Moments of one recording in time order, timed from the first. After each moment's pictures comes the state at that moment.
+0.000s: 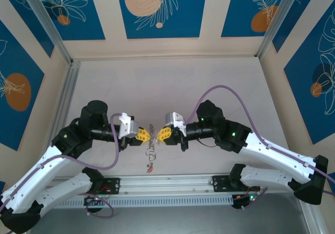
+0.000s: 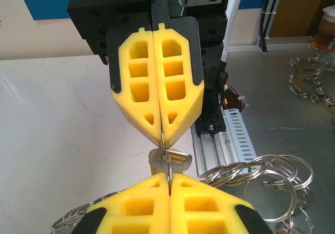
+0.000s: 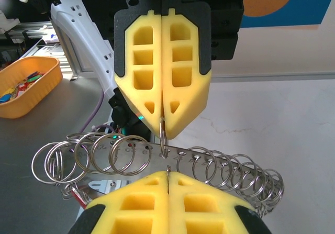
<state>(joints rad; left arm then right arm) -0.71 0.78 0.97 -0.66 0.81 0.42 1.00 0.97 0.92 -0.27 -0.58 -0.14</state>
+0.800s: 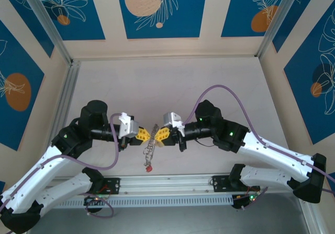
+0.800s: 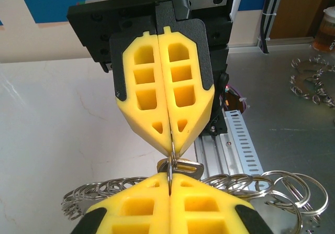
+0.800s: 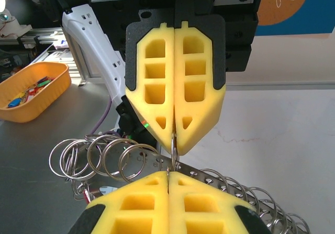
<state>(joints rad) -0.71 0.78 0.97 -0.65 0.81 0.42 1.01 0.99 0.92 -0.23 -0.60 -0.13</state>
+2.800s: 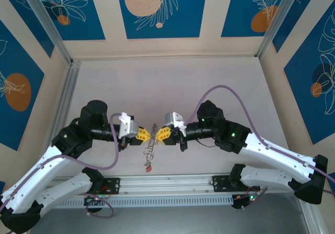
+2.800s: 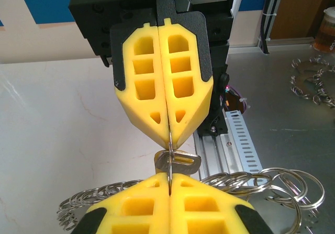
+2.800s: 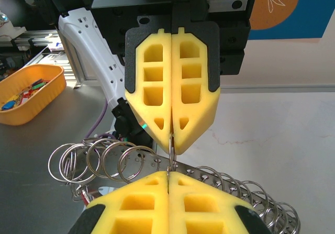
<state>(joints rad) -0.71 0.78 0.97 -0.65 0.81 0.42 1.01 0.97 0.92 -0.22 -0.58 -0.13</state>
